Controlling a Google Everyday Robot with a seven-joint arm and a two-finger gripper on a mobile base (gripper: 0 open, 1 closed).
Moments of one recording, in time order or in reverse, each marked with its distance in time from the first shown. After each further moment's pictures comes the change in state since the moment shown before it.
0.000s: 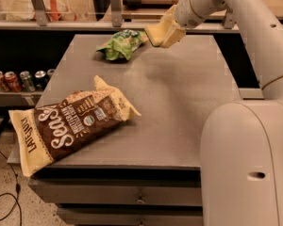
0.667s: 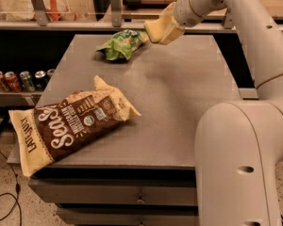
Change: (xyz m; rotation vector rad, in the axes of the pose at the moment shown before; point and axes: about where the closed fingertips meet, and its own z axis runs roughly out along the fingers) arm -0.003 -0.005 0.004 0.000 -0.018 -0.002
